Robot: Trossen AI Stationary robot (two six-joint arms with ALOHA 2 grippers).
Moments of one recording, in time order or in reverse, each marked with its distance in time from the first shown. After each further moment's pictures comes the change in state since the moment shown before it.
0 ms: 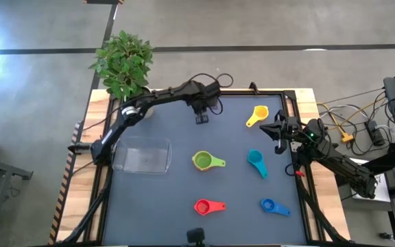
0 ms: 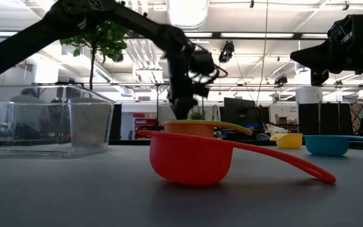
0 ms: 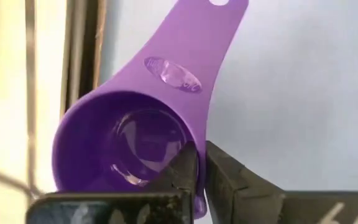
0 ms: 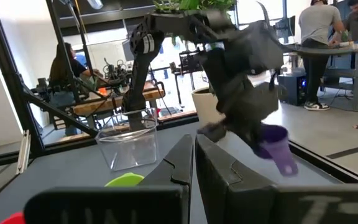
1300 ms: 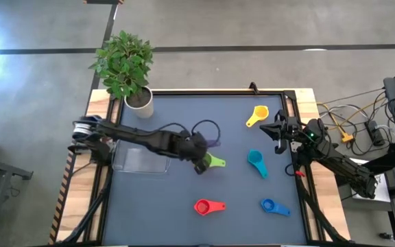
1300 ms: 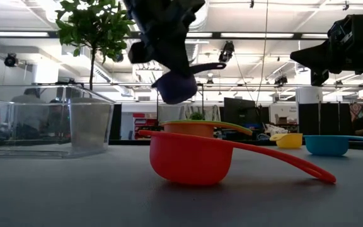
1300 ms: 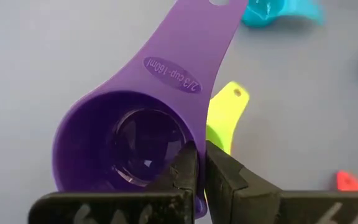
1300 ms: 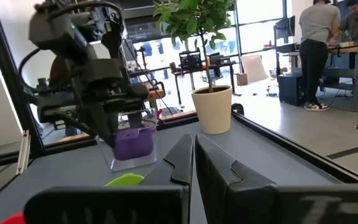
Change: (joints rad) left arm -0.542 -0.566 -0.710 0.496 -0.034 -0.862; right arm 0.000 0.000 0.000 0.000 0.000 0.000
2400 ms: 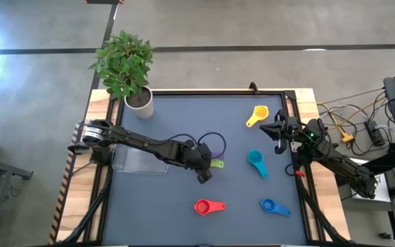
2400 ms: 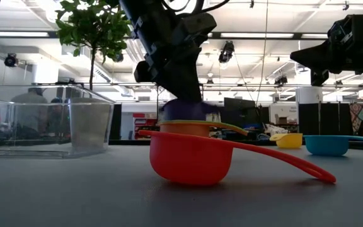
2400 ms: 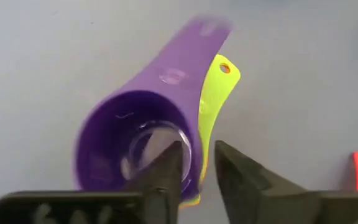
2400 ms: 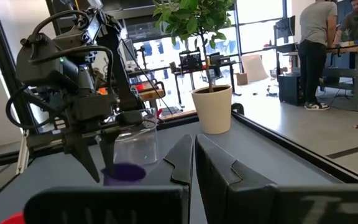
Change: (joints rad) left arm -0.047 0.127 0.013 0.050 0.034 0.024; right arm 0.000 0.000 0.000 -0.001 0.000 0.000
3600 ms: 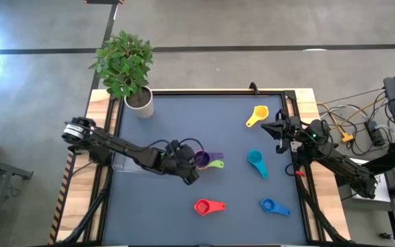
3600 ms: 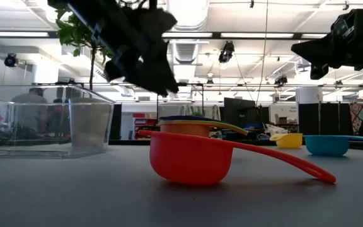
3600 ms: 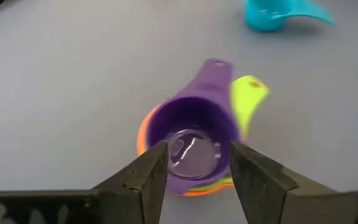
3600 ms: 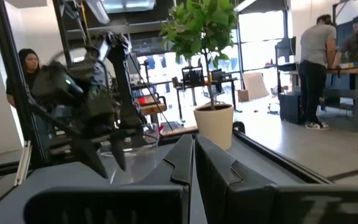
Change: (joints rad) left arm -0.096 -0.216 -0.371 0.312 -0.315 -0.045; right arm 0.000 0.000 0.000 0.080 0.000 0.000
